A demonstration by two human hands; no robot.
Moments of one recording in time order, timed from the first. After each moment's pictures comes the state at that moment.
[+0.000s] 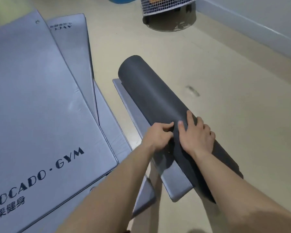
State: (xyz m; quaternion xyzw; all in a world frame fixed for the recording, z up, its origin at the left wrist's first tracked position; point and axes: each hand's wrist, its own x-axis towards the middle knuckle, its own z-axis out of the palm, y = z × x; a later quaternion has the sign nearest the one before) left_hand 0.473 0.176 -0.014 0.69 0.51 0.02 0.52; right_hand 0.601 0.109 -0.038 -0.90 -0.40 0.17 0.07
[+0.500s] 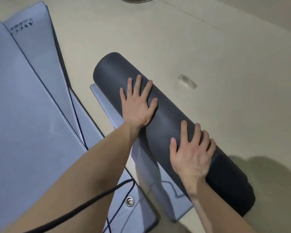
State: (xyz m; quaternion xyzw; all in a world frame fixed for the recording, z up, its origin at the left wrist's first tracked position) left_hand 0.543 0.330 -0.086 0.88 0.46 0.01 0.06; right_hand 0.605 0.114 -0.090 -0.92 -0.39 0.09 0.04
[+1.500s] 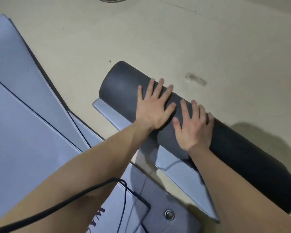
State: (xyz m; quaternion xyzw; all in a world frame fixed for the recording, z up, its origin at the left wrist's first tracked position) left_hand 0.545 0.403 -0.076 0.95 0.28 -0.09 0.09; right_hand 0.603 0.242 -0.096 -0.93 -0.34 0.13 0.03
